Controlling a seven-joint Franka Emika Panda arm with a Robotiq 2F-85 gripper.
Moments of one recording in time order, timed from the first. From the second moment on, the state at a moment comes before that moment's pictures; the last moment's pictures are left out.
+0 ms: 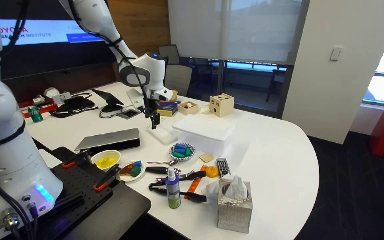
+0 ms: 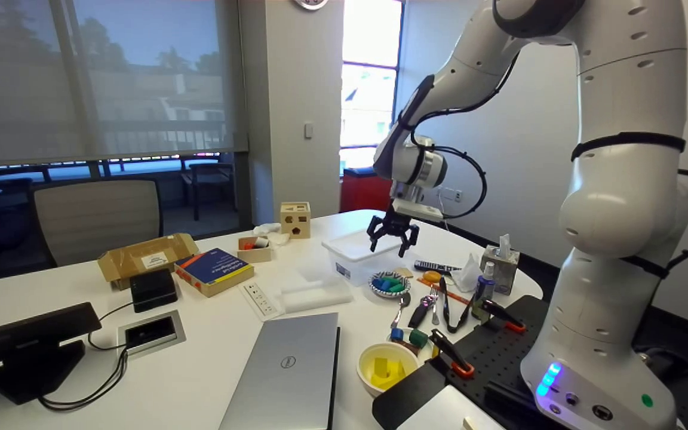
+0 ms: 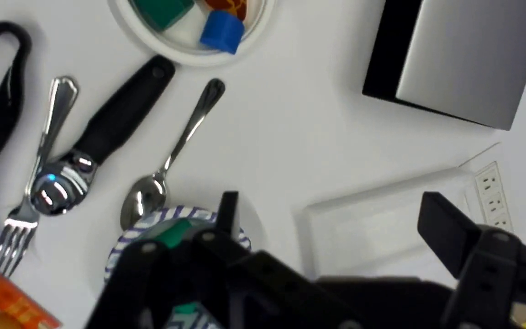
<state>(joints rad) -0.06 0.29 -0.08 -2.40 0.60 2.61 -0.21</state>
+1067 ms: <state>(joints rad) -0.13 0.56 0.02 -2.48 1.07 2.73 0.11</state>
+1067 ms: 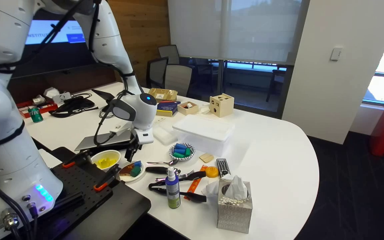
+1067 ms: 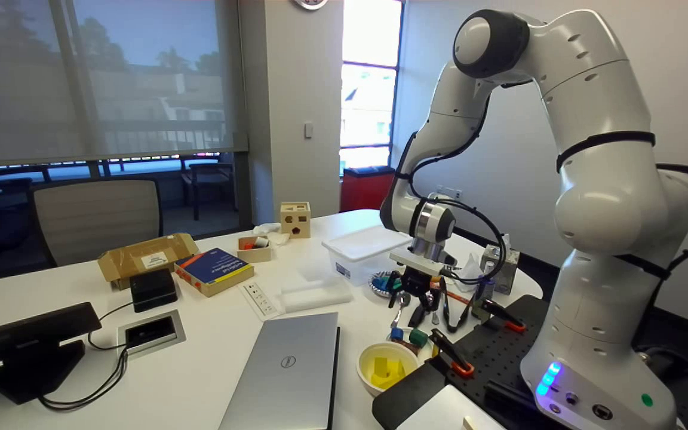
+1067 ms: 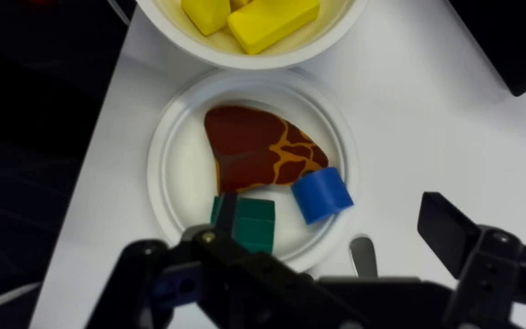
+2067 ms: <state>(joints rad) -0.07 0.70 -0.02 -2.44 1.07 2.85 0.26</state>
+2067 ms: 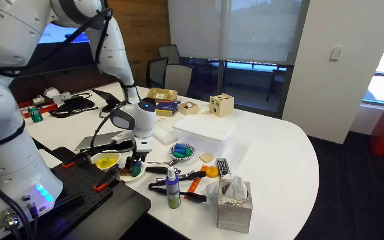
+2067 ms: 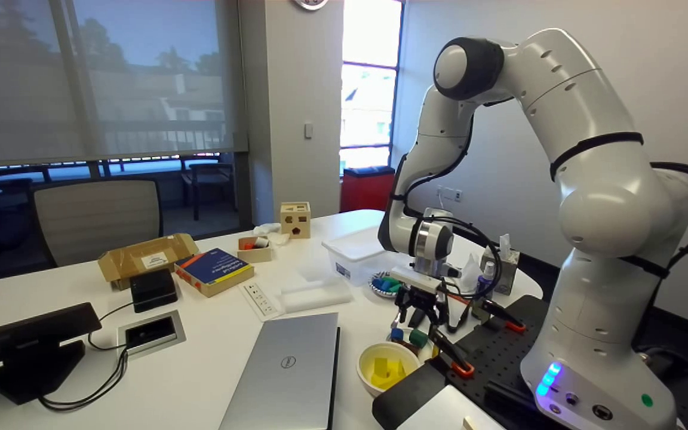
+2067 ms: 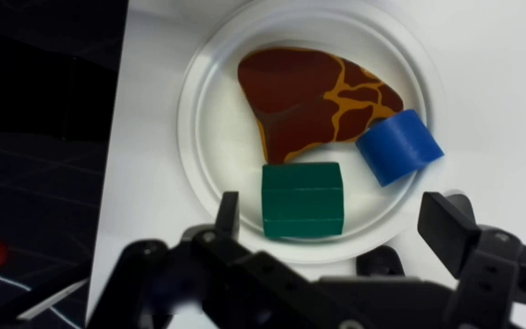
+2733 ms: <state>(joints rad) -0.07 0.75 -0.01 -2.41 1.07 2.87 0.26</state>
